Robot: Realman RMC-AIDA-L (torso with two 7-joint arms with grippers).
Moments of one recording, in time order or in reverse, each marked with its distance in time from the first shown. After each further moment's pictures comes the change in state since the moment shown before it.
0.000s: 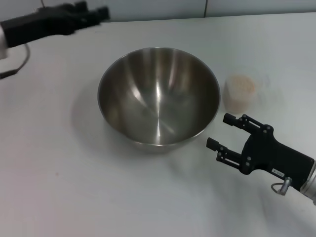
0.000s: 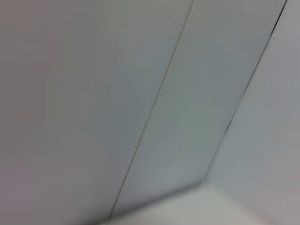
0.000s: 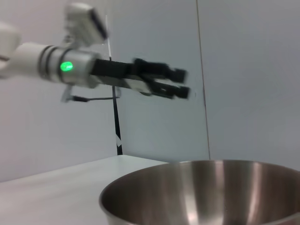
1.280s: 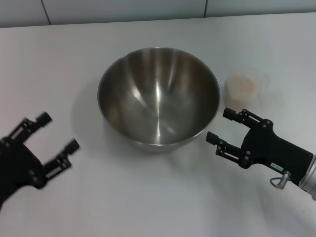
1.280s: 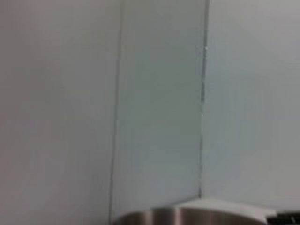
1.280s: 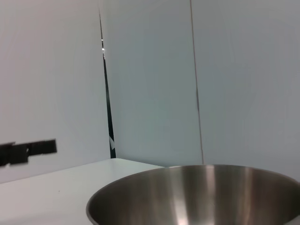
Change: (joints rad) left arm 0.428 -0.009 -0.006 -0.515 -0.277 0.387 1.128; right arm 0.016 0.000 0.011 0.001 0.009 0.013 0.000
